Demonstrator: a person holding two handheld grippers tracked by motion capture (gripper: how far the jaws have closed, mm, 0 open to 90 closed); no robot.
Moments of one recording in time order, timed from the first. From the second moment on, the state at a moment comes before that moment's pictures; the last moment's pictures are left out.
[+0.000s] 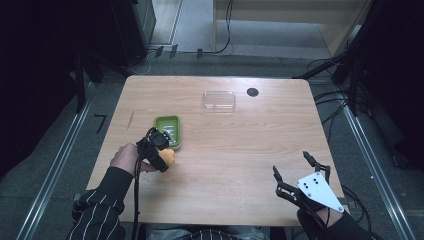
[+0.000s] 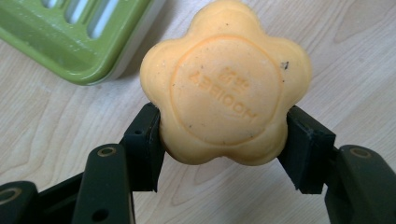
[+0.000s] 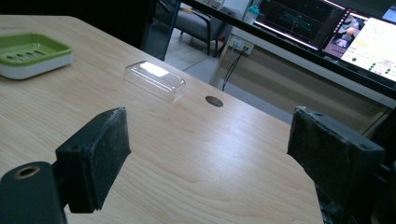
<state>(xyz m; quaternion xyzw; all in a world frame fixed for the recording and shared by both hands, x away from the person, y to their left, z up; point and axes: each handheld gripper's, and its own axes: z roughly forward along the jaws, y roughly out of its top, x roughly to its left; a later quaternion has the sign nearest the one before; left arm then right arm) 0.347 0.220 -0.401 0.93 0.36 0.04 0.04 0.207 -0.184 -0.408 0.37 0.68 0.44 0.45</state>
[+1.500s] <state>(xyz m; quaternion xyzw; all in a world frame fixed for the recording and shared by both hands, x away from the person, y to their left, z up) 0.394 0.228 -0.381 0.92 0.39 0.08 0.06 0.208 -0.184 -0.408 0.37 0.68 0.44 0.45</state>
